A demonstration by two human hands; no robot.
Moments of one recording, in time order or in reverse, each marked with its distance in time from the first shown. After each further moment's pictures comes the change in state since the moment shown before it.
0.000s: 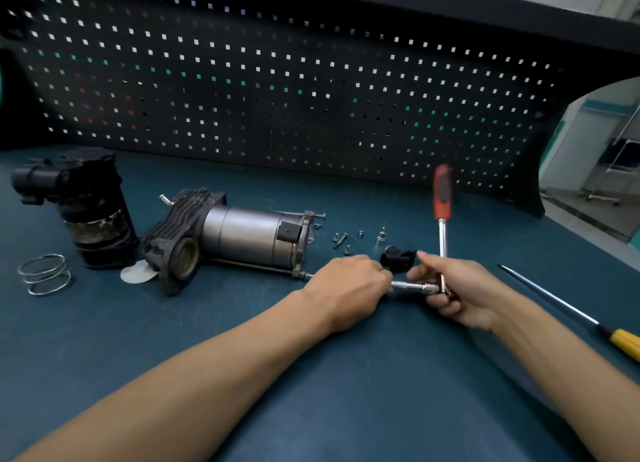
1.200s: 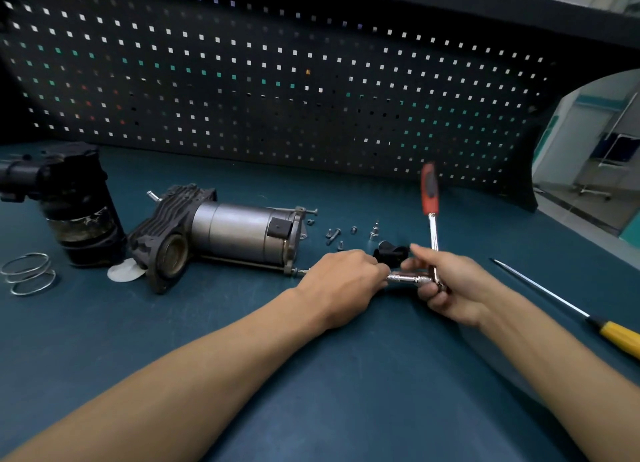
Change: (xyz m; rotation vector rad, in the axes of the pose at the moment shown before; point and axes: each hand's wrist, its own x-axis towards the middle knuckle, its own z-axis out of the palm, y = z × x) left_hand 0.004 0.000 0.007 -0.077 0.064 -0.012; right_hand 0.001 -0.002 0.001 0.171 0.017 0.064
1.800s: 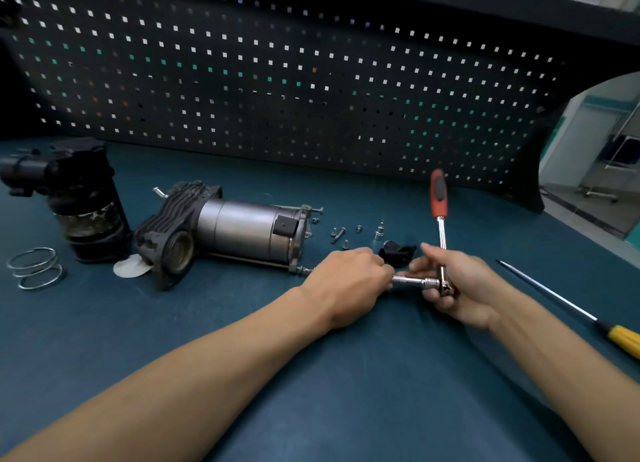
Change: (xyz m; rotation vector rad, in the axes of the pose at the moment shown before) left_hand -0.002 0.000 -0.001 0.049 0.008 0.025; right_hand -0.005 0.000 0.001 -0.052 -0.042 -0.065
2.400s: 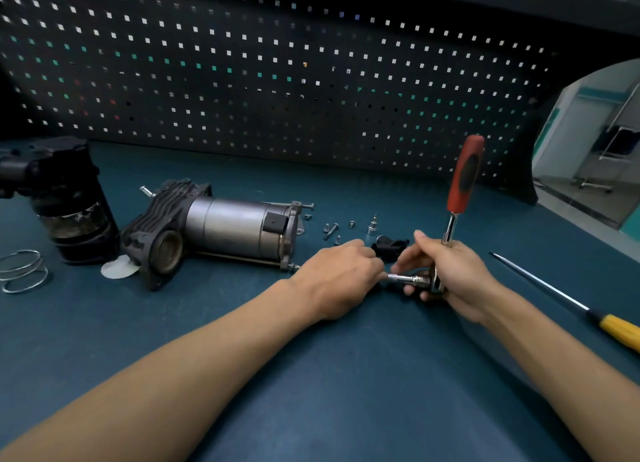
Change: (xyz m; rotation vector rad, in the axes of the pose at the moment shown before) left_hand 0.006 -0.005 0.001 -0.061 -0.084 -0.021; right_hand -0.002 0.004 0.001 -0.222 0.026 -0.254
